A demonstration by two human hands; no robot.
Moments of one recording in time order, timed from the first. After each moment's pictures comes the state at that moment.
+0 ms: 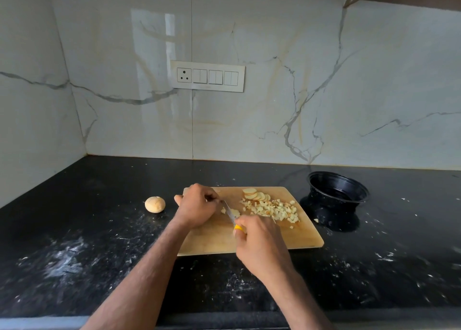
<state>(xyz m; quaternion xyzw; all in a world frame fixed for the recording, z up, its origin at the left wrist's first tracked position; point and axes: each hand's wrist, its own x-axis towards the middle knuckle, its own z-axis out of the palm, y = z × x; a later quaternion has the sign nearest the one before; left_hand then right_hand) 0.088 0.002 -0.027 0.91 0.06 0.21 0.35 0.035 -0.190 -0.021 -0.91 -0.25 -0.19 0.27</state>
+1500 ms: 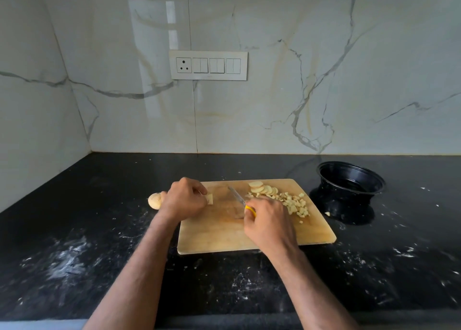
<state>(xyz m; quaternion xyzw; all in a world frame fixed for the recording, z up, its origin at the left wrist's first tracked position) 0.082 0.034 -0.016 0.93 0.16 0.15 0.30 0.088 -0.184 -0.035 -0.92 -0.22 -0.23 0.24</state>
